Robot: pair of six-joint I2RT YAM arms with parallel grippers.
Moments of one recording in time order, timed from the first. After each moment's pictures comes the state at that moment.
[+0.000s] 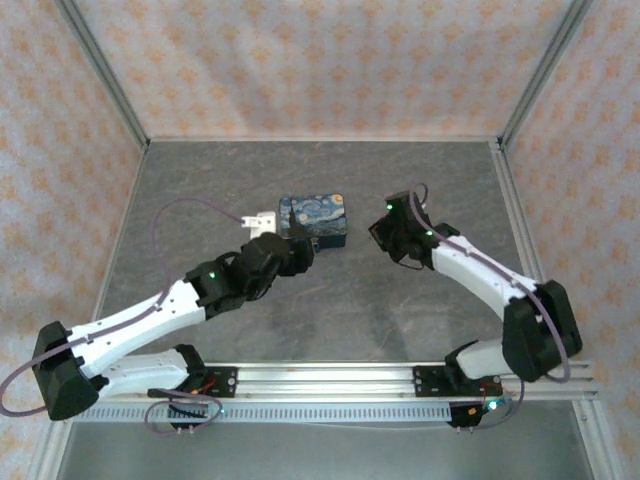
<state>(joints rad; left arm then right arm) -0.85 1.08 0.89 -0.47 -0.44 -0.78 0.46 1.35 0.90 -0.39 -0.07 1.26</state>
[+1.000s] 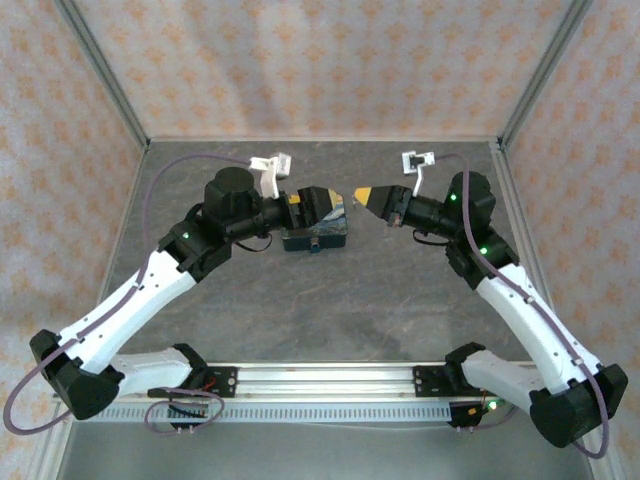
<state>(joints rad) -0.63 1.16 1.21 -0.31 0.31 -0.79 0.42 1.02 1.03 -0.04 -0.74 0.82</state>
